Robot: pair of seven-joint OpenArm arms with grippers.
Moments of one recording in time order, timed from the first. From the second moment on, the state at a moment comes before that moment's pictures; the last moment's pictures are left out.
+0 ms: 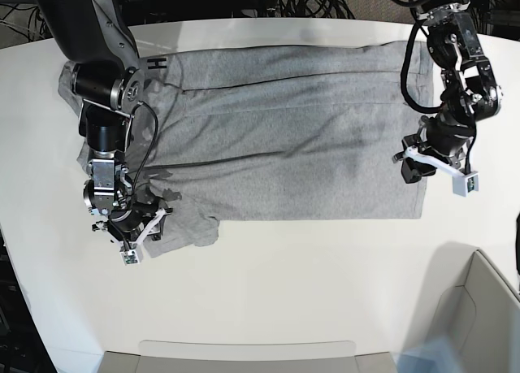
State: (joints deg) left arm 6.1 -14.1 -22.8 110.8 -35.2 0.8 64.2; right arm 38.2 7.5 18.3 27.5 -24.7 23.7 -9.8
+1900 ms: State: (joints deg) left arm 6.1 -14.1 -22.8 110.8 -35.2 0.8 64.3; right arm 37.5 2.4 18.6 28.3 -21.7 23.8 -13.9
